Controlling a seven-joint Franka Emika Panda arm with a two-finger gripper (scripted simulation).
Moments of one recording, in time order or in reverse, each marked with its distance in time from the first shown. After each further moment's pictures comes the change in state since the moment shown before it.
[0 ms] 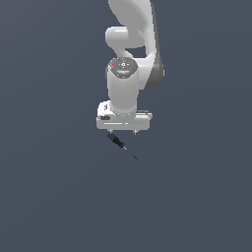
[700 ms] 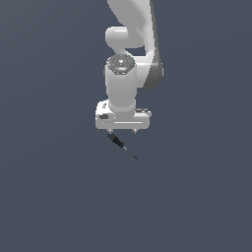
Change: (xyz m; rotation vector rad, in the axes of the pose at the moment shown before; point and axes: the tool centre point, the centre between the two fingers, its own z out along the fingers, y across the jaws) arm 0.002 0.002 -0.005 0.012 0.022 -0.021
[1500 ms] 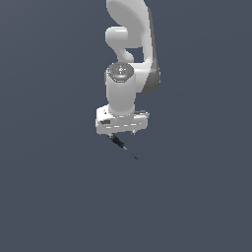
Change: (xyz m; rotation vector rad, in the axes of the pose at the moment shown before) arm -0.003 0.003 0.022 -0.007 0.000 -0.148
